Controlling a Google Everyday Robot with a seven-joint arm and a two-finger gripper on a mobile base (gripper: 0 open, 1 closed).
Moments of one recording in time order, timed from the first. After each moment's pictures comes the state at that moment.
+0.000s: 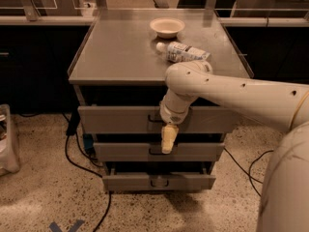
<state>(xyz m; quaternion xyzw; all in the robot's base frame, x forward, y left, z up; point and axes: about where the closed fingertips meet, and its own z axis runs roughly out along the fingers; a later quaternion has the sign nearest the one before) 0.613 -0.039 0.642 -0.72 0.68 0.04 0.13</state>
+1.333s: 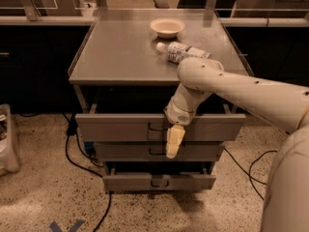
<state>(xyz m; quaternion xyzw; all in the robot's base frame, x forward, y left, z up) 0.581 -0.050 0.646 -0.70 0.69 0.14 0.09</state>
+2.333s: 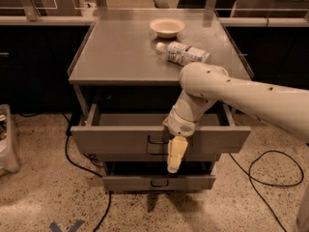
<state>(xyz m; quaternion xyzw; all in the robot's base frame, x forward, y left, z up) 0.522 -0.046 0.658 -0.70 0.69 0.17 0.07</state>
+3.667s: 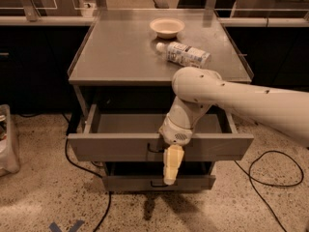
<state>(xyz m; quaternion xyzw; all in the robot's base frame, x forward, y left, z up) 0.482 -0.031 0.660 -0.71 0.68 0.19 0.04</state>
